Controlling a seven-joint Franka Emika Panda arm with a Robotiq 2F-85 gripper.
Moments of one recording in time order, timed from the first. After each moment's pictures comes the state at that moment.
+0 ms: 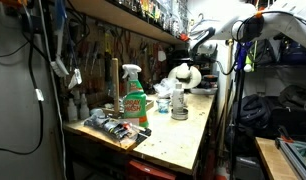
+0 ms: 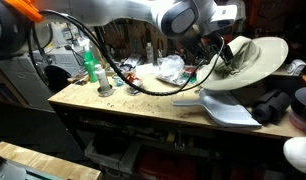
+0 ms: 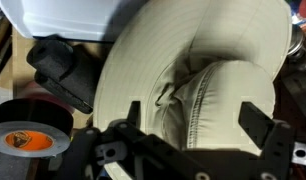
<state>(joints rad) -0.77 0.84 -0.25 -1.01 0.29 2.45 0.02</state>
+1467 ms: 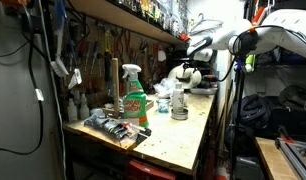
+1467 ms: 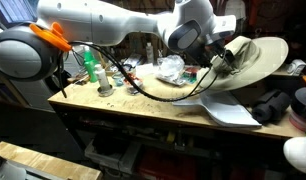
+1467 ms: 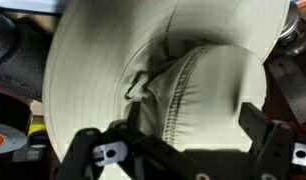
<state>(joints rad) -0.83 1.02 -0.14 -0.81 0.31 2.56 -0.04</state>
